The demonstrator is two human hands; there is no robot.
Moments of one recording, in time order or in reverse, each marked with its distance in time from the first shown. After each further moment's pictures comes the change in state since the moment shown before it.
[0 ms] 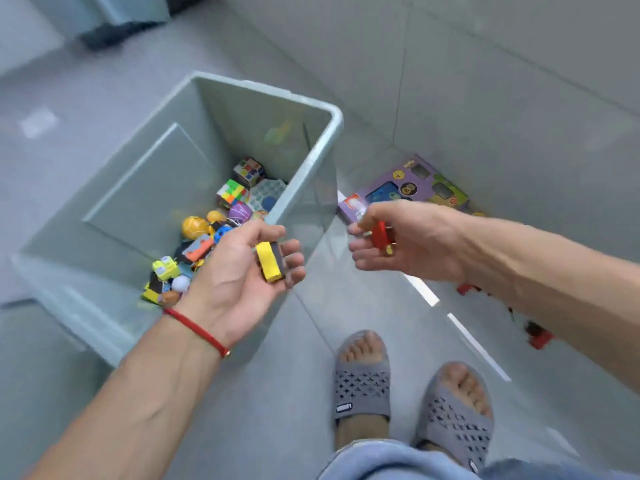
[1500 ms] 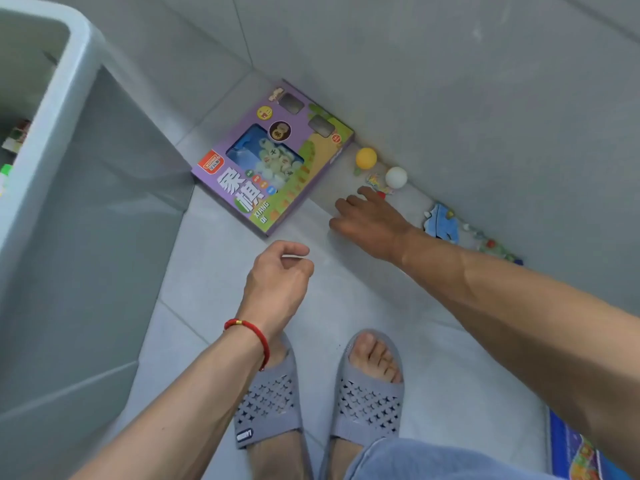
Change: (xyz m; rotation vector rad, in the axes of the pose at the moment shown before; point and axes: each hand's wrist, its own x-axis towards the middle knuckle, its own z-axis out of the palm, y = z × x) left_hand 0.128 -0.171 0.127 0.812 -0.021 -0.016; right_hand 0.109 0.128 -0.234 -2.093 0.389 -0.461
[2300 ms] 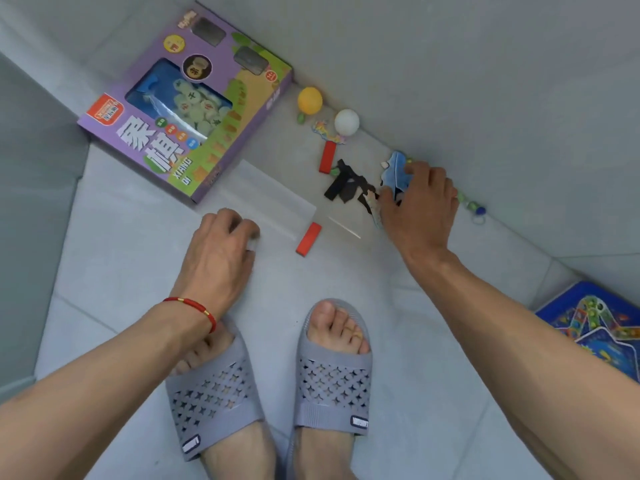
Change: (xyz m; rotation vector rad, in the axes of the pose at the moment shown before) left_hand 0.085 -0.086 0.018 0.966 -0.028 0.848; right_hand -0.106 -0.002 0.070 0.456 0.285 1.233
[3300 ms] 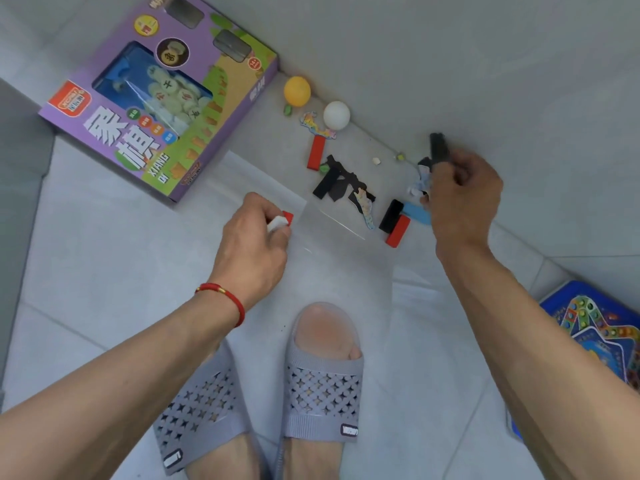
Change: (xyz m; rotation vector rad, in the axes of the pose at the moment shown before) left_hand 0.024 0.076 -0.017 -0.577 0.007 -0.343; right_hand 0.021 0.020 -0.043 0.794 0.104 0.363
